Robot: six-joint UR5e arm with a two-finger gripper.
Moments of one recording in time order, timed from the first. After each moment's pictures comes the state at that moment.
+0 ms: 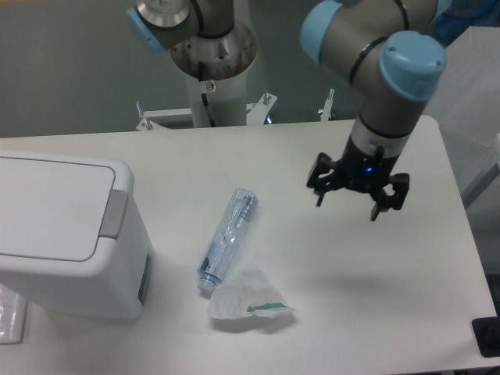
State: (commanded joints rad) arm 2.57 -1.92 -1.29 -1.34 1.34 0.70
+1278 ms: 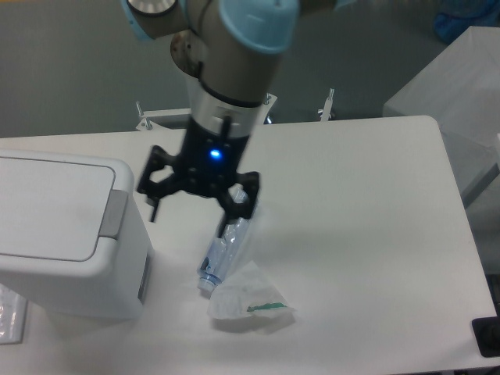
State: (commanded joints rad) arm 2.31 -1.74 -1.47 -1.14 1.11 0.30
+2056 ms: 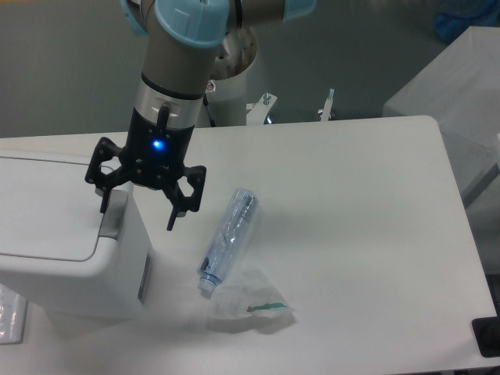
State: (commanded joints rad) arm 2.27 -1.73 -1.51 -1.07 1.12 0.28
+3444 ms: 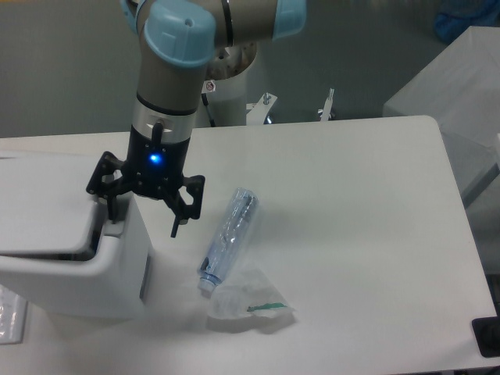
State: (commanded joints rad) arm 2.24 -1.74 -1.57 -1.00 1.22 0.28
